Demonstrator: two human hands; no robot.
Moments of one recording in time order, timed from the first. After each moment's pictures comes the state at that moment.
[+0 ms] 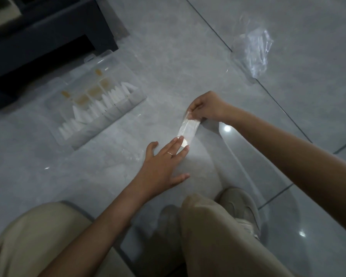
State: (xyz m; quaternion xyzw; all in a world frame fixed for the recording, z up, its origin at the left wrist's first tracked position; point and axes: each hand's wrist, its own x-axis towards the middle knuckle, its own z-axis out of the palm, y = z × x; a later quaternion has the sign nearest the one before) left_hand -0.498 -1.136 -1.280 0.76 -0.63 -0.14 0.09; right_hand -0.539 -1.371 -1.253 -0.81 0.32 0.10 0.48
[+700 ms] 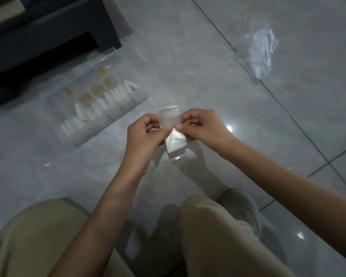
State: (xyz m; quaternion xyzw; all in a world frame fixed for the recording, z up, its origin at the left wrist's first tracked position) left_hand -0.474 -1.167 -1.214 0.74 -0.11 -0.33 0.58; right_hand -0.569 -1.294 -1.218 -0.67 0.32 -0.03 0.67
